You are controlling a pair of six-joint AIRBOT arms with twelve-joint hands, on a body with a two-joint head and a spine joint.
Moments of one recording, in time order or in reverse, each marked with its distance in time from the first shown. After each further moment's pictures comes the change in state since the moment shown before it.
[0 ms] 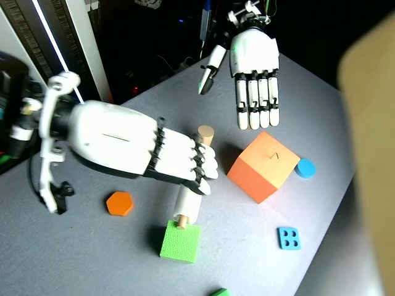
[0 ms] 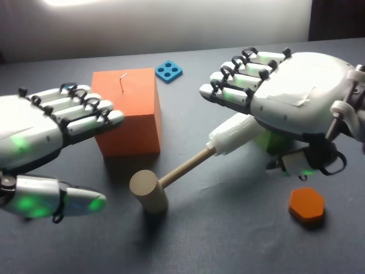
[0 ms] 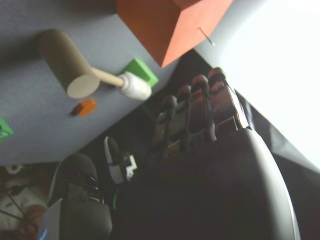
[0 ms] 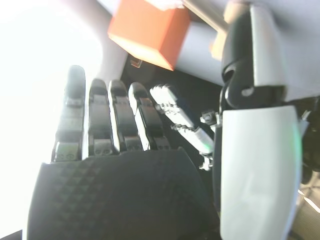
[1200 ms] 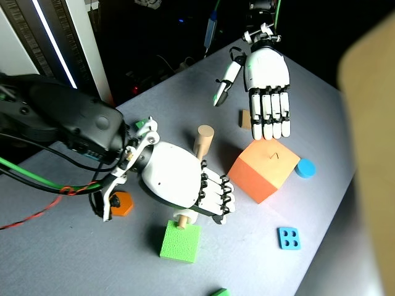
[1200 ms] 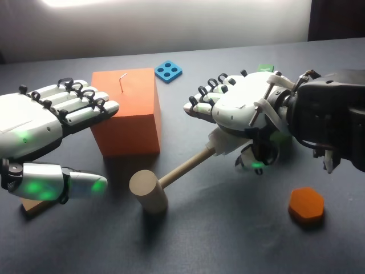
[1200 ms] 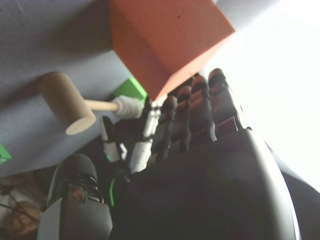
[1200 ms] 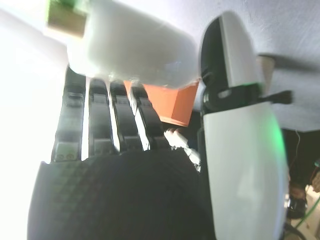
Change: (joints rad) left arm 0.071 -0.144 0.186 -0.007 -0.144 -0.079; right arm -0.011 -0.316 0.313 0.562 0.043 -0.455
